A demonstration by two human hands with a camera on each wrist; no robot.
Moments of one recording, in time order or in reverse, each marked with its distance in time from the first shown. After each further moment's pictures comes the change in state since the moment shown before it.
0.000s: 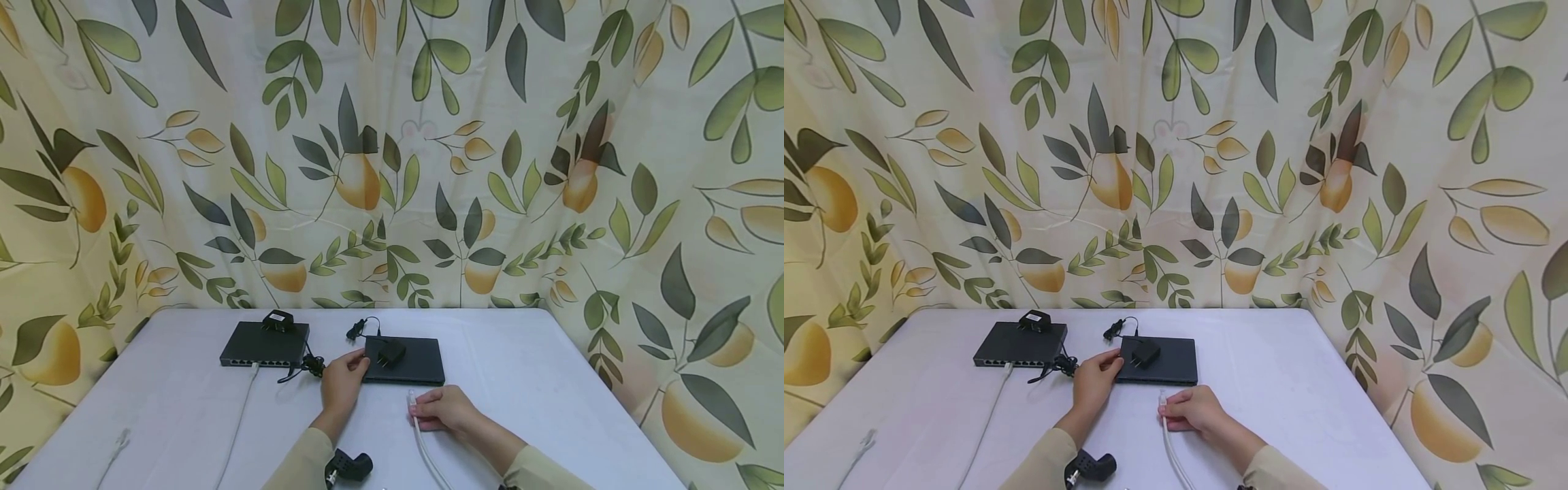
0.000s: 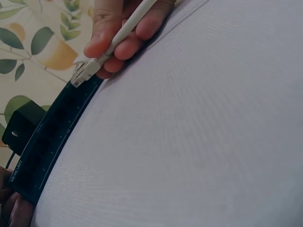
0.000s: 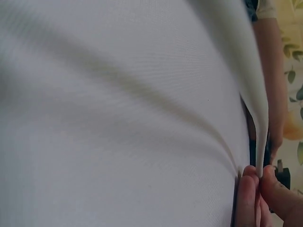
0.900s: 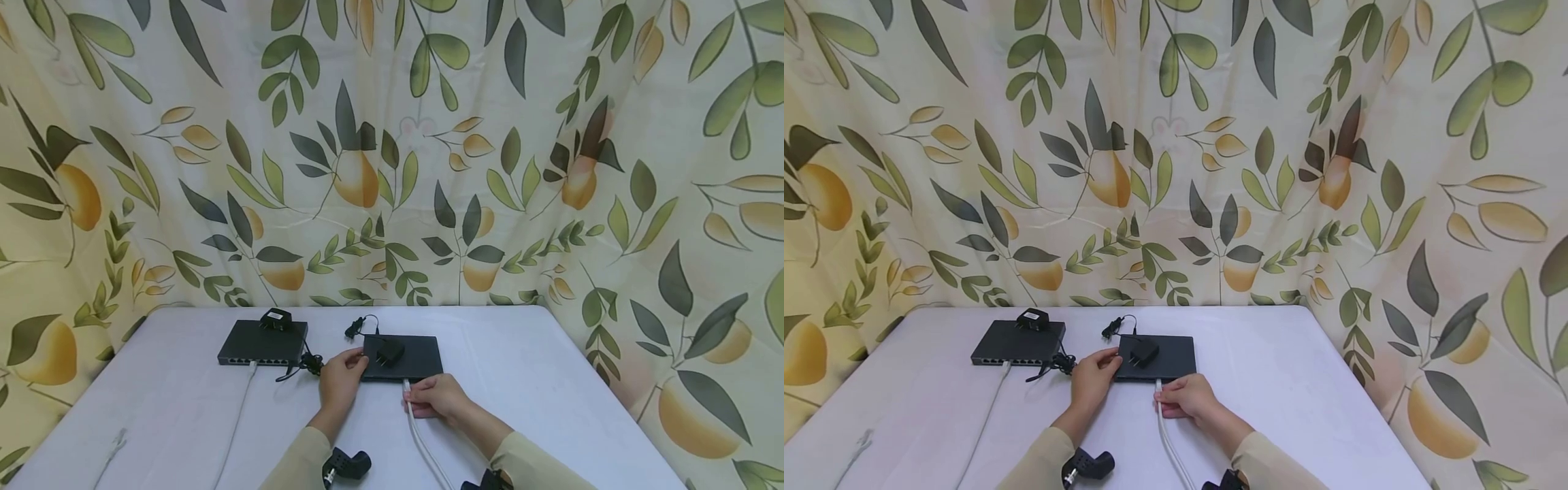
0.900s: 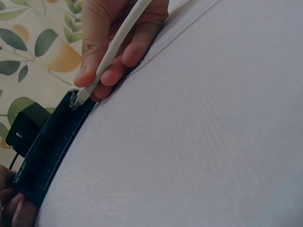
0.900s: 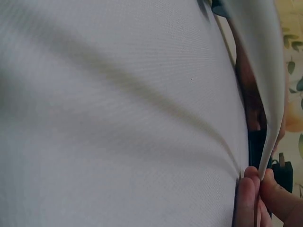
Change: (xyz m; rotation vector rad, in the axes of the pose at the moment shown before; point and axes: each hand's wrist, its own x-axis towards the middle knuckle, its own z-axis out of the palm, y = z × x) left_hand 0.001 -0.001 0.000 -0.019 -0.012 -0.025; right_hand 0.018 -0.005 0.002 0.034 0.023 -0.004
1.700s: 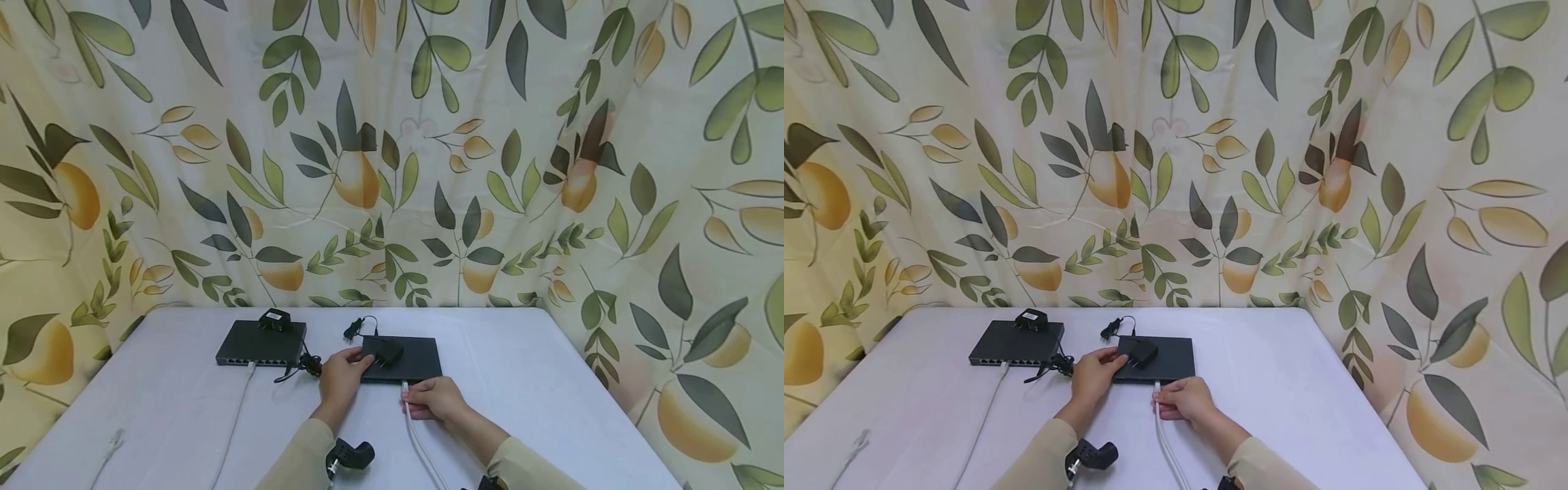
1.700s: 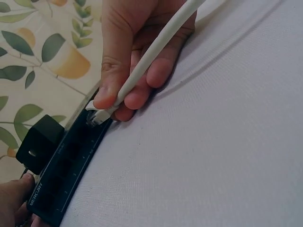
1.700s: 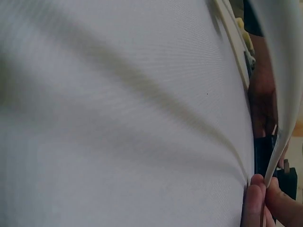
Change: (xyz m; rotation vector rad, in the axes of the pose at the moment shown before) left_hand 0.007 0.011 0.000 0.061 -0.017 -0.050; right_hand 0.000 0.003 0.003 0.033 0.029 -0.036
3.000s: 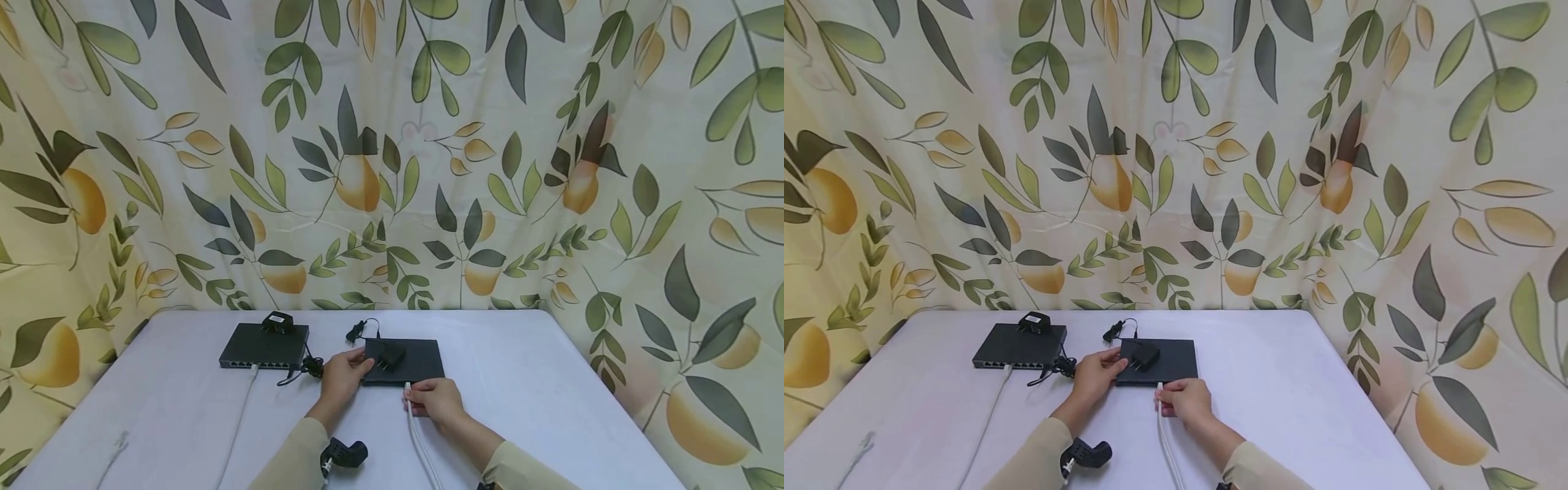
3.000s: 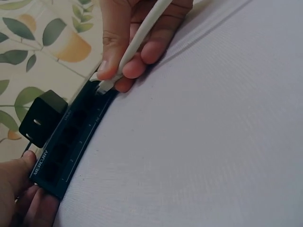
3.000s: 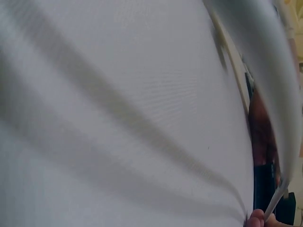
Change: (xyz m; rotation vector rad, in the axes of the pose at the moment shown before) left_hand 0.012 -0.010 0.000 -0.064 -0.140 0.062; right_hand 0.002 0.000 0.013 -0.017 0.211 -0.046
